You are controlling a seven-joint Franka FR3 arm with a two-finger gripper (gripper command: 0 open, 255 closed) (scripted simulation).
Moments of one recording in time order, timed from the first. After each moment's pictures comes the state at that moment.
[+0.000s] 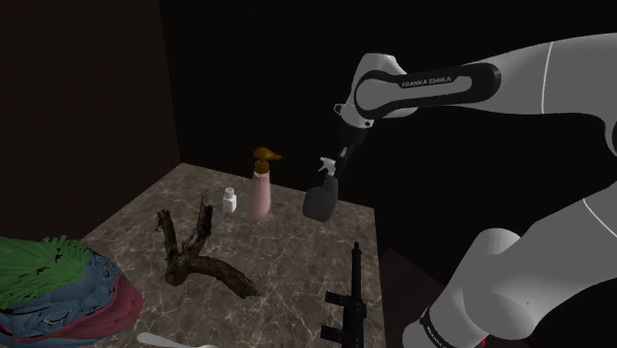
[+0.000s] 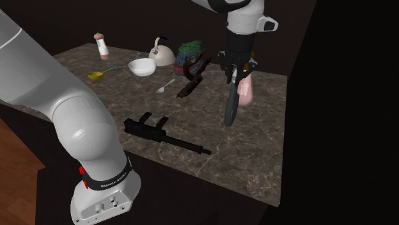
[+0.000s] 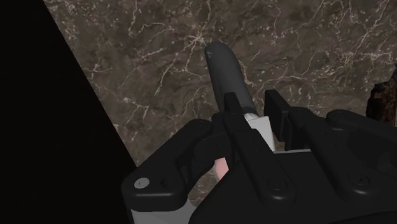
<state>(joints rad) 0.12 -0.36 -0.24 -2.33 0.00 2.00 -0.48</state>
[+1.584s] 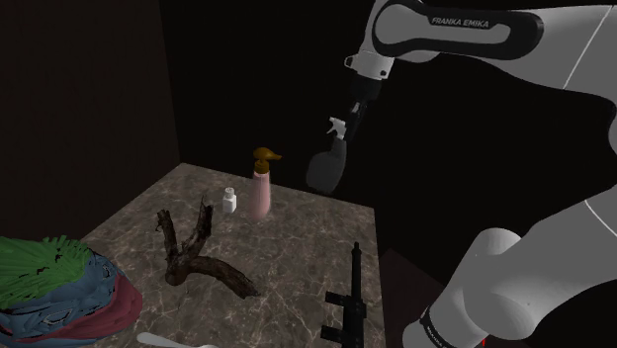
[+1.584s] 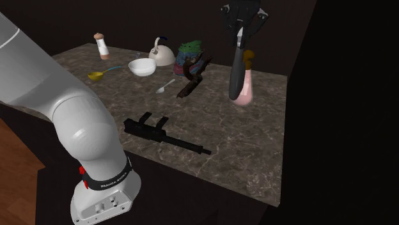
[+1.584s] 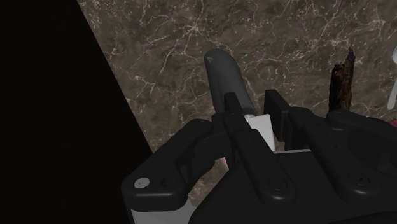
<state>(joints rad) 0.12 -0.37 -0.22 -2.02 0.00 1.67 -0.46</state>
